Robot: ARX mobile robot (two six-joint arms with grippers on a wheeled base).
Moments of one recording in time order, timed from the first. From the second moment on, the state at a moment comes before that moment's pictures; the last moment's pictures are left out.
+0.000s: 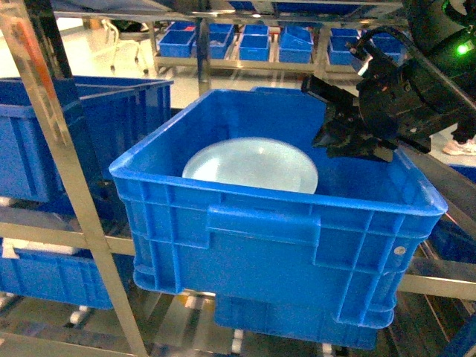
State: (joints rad) left arm 0.00 0.01 0.01 0.00 0.00 0.00; right arm 0.23 2.06 1.46 -0.18 -0.29 0.42
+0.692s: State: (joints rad) left arm 0.00 0.01 0.01 0.00 0.00 0.00; right arm 0.26 1.86 1.20 -0.07 -0.30 0.26
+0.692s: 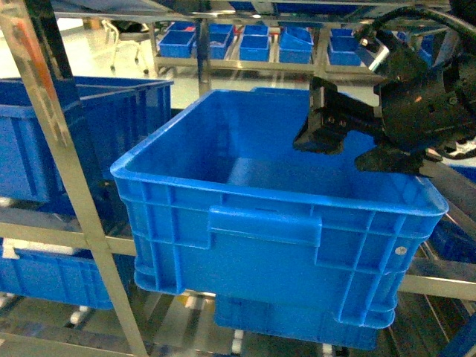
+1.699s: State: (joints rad) left arm 0.00 0.01 0.01 0.00 0.00 0.00; right arm 0.06 1.10 0.52 0.20 0.04 -0.23
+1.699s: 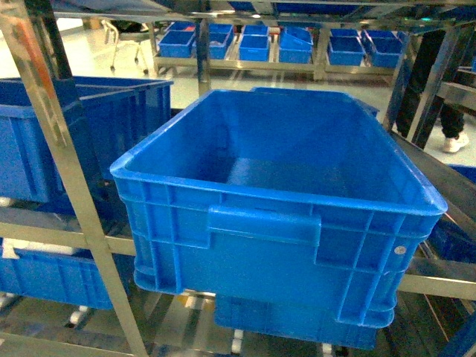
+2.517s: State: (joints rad) left arm 0.00 0.01 0.01 0.00 0.00 0.00; right arm 0.00 0.91 0.16 0.76 0.00 -0.02
